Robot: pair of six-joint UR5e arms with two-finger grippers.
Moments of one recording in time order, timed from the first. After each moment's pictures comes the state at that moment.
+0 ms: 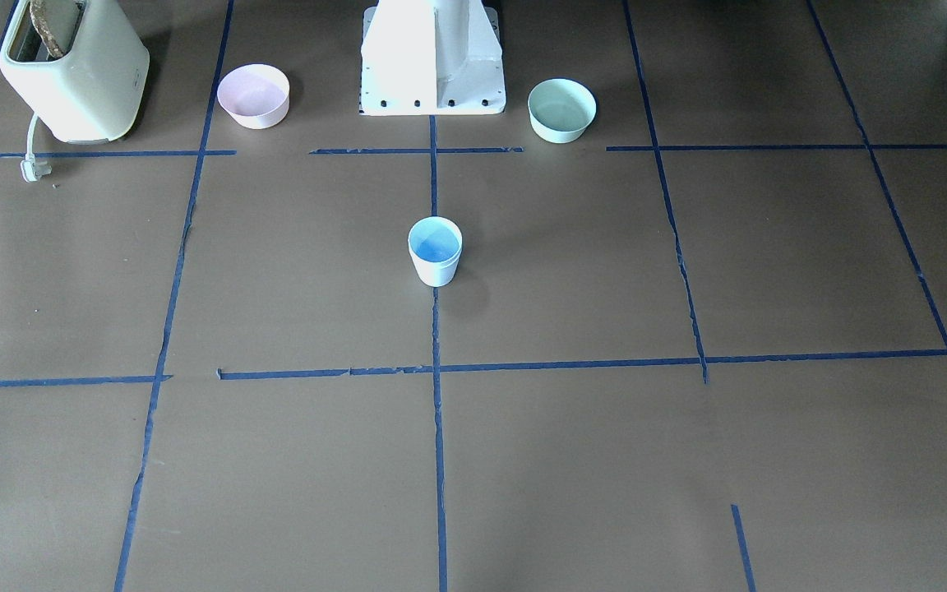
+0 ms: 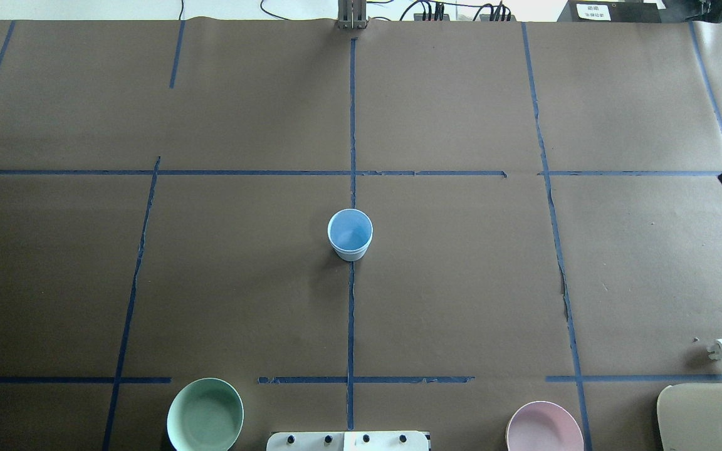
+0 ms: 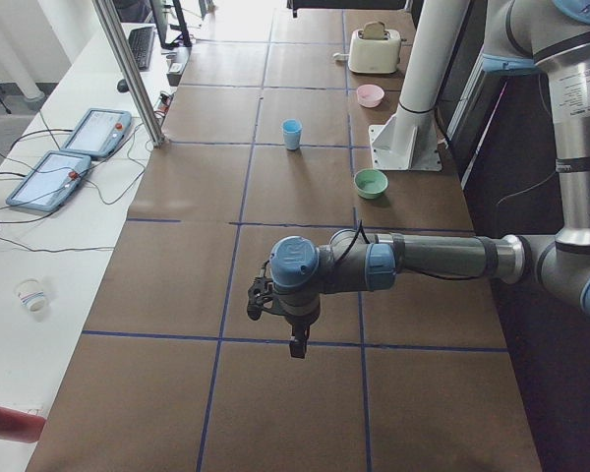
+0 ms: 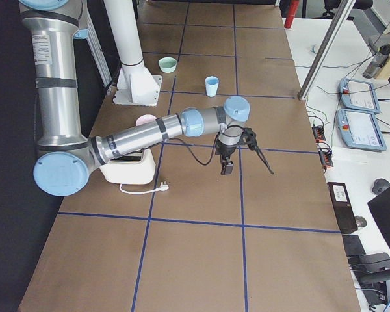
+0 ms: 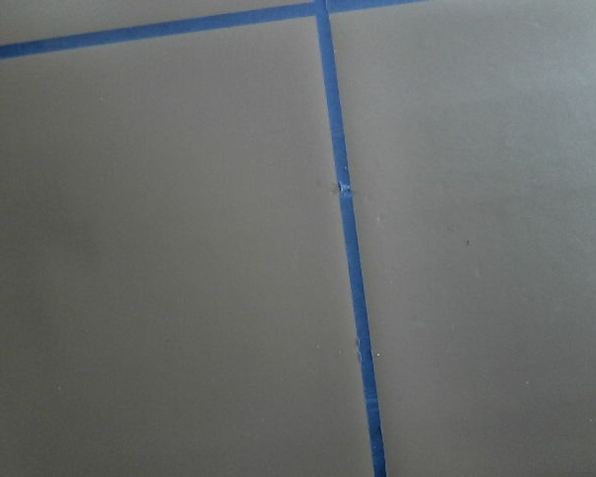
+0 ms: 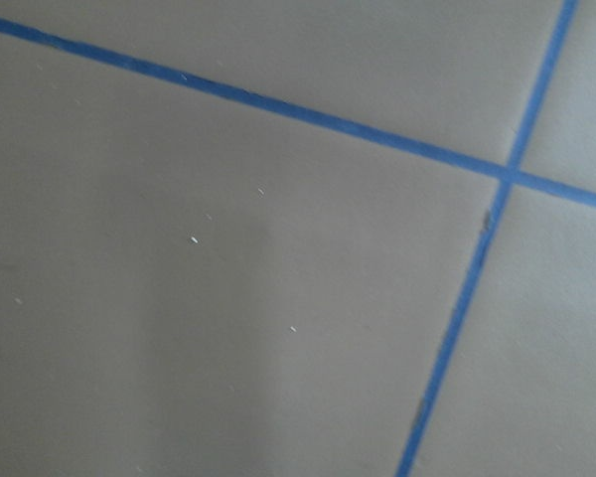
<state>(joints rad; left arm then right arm) -1.59 -1.33 -1.83 -1.46 -2.36 0.21 1.41 -1.65 1.88 -1.74 2.32 -0.13</state>
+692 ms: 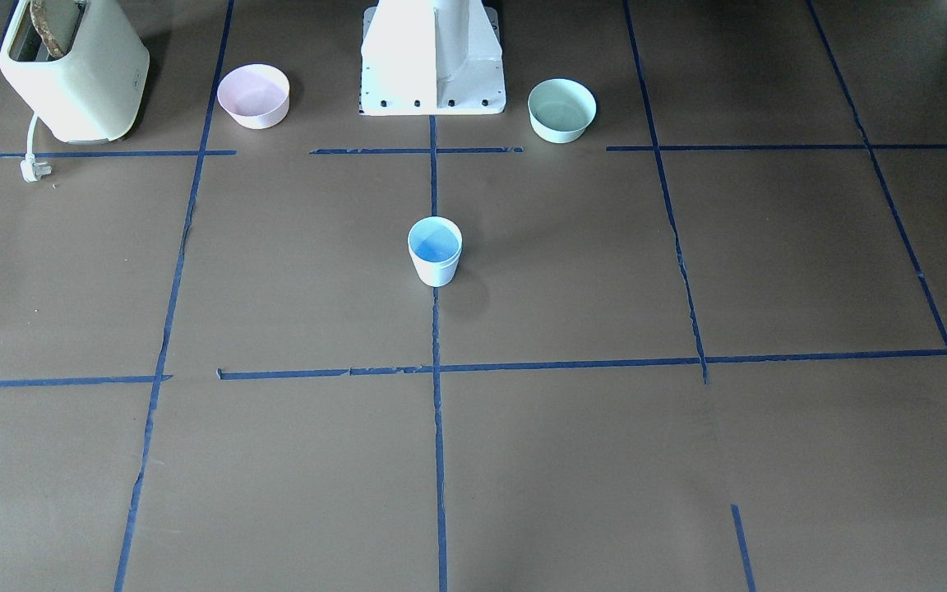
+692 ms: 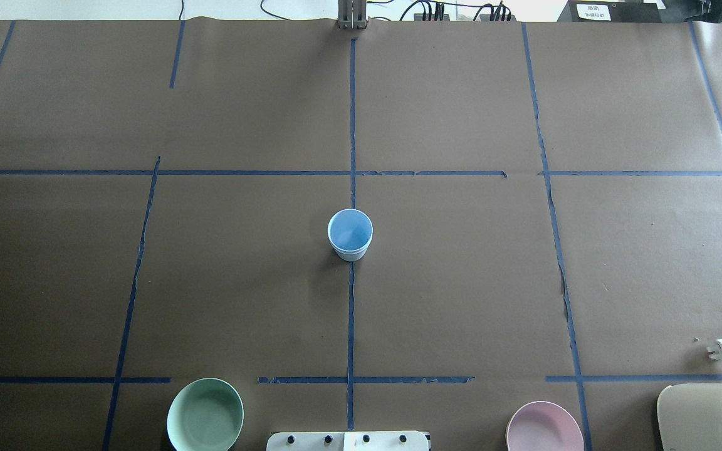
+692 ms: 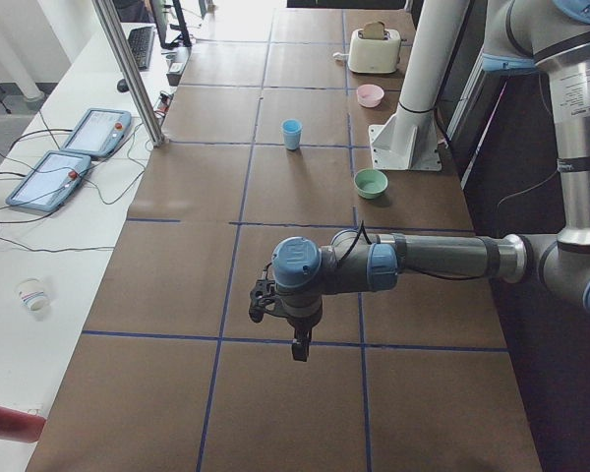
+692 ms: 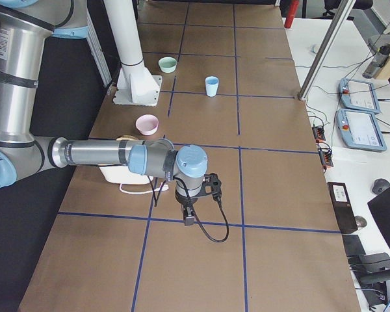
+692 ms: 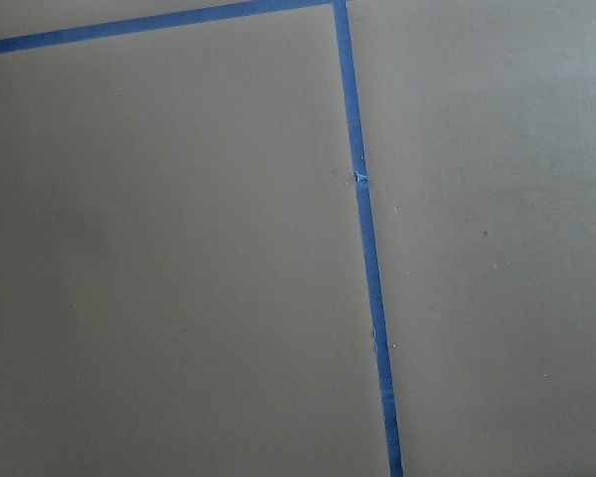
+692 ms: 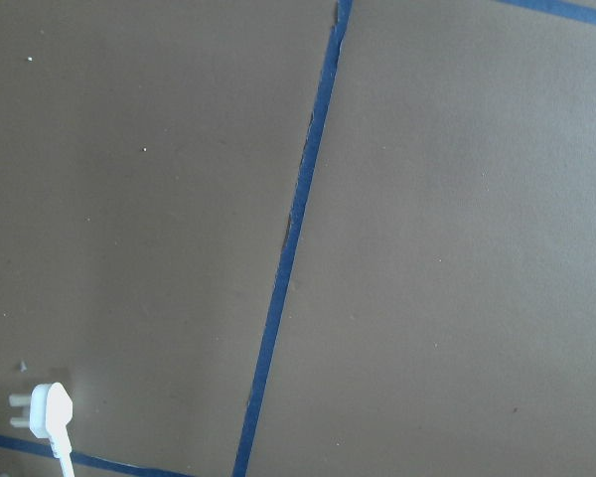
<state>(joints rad) -1.59 -1.31 -1.84 -1.46 -2.34 0.21 1.58 -1.85 1.87 -1.74 2.31 -0.31</state>
